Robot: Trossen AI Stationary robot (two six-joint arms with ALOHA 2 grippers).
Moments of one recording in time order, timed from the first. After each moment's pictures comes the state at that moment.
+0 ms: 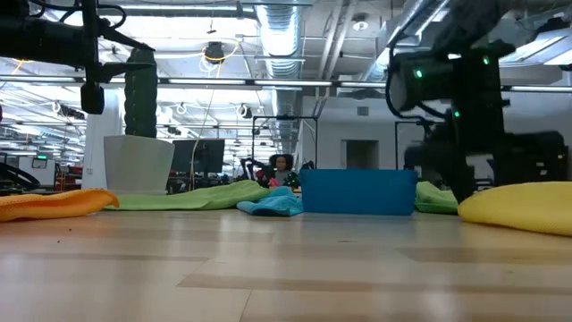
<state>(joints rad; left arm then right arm) 0.00 0.07 0.15 0.06 -0.53 -1.08 -0.01 1.58 0.77 -0.89 0.11 1.46</state>
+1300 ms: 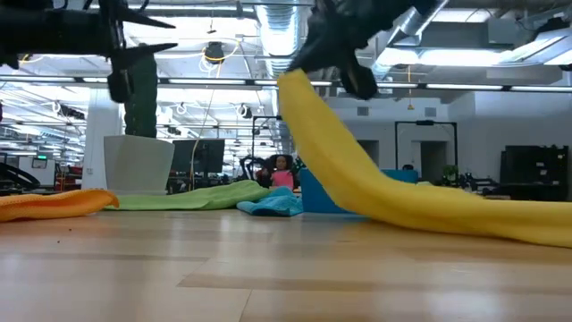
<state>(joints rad) 0.00 0.47 0.15 0.52 -0.30 -0.98 0.03 1.60 1.18 -0.23 -0.04 0.81</state>
